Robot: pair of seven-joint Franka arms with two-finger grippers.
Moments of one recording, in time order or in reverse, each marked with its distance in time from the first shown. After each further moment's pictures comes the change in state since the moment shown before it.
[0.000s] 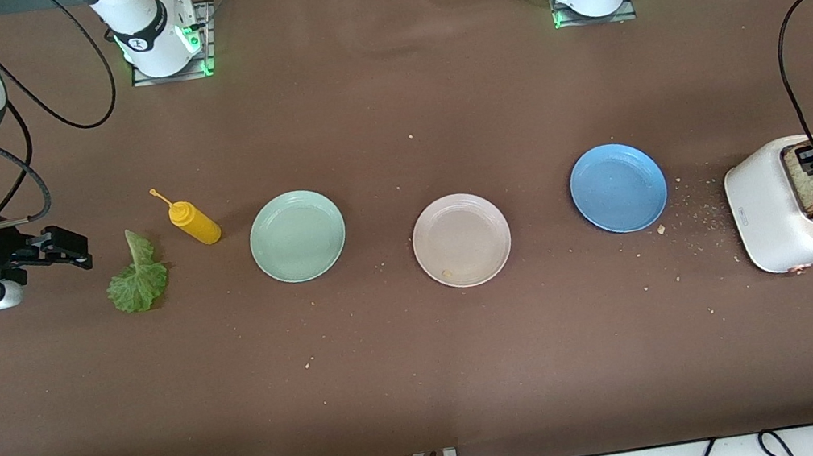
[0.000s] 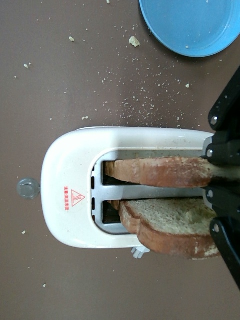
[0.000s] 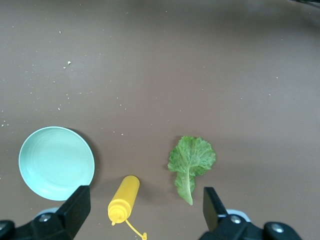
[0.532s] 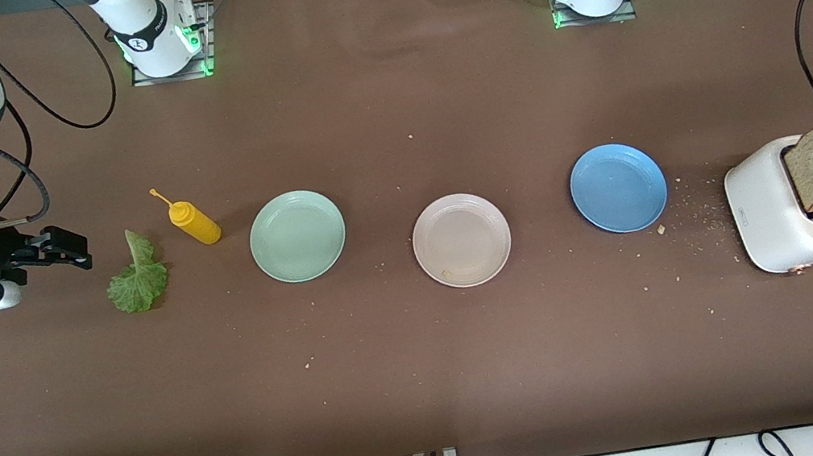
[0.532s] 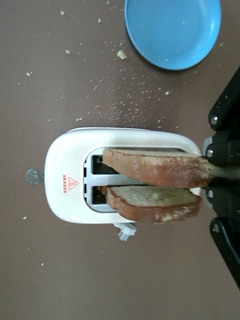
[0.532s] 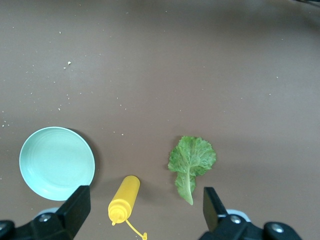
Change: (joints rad) left arm 0.000 -0.054 -0.032 0.143 0.000 -0.246 0.000; right arm -0.002 0.000 0.000 0.000 0.002 0.000 0.000
